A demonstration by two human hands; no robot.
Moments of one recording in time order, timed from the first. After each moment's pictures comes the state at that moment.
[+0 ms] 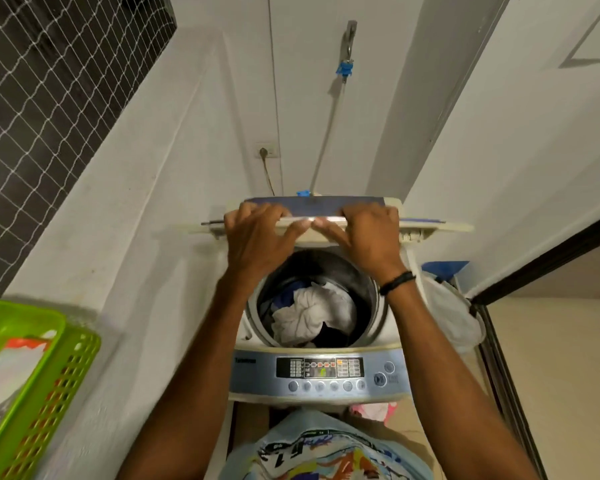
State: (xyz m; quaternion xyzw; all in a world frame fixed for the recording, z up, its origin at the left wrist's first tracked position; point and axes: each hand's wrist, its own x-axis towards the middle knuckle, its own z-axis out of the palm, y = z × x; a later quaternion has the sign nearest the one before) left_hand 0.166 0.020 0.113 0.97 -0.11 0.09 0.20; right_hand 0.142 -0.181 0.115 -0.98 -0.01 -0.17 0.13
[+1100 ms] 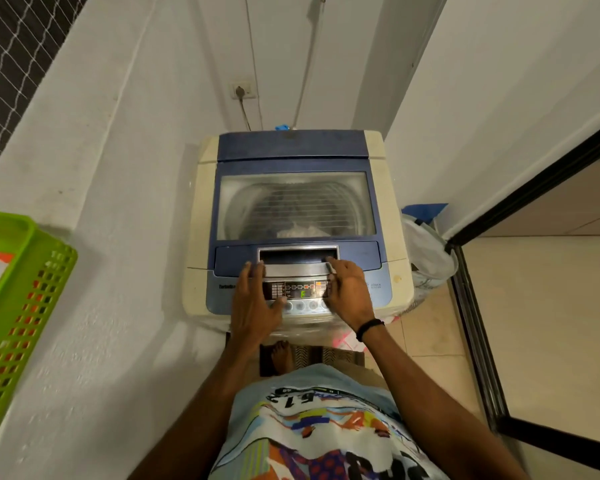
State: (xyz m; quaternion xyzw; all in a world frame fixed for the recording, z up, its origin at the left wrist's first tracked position) left_hand -0.034 0.037 -0.096 0.95 -0.02 -0.10 0.28; right_hand -0.047 -0.179 -0.082 -0.94 0.09 -0.03 0.33
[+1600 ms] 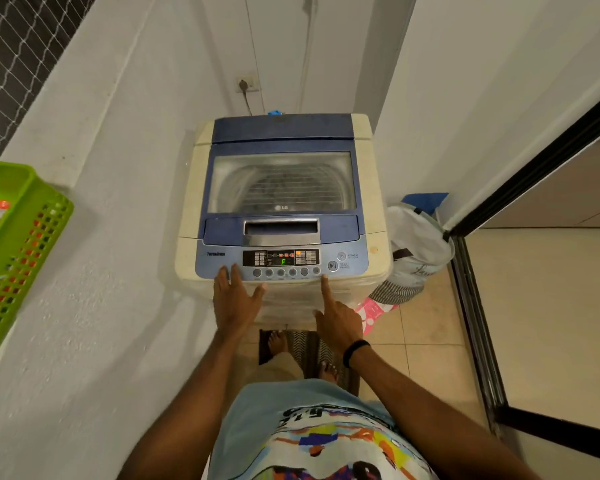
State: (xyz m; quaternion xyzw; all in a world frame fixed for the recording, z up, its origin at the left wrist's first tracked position) left_hand -0.096 0.032 -0.104 0.97 0.09 -0.11 0.20; right_hand -0.174 -0.186 -0.102 -0.95 0.09 0.16 0.25
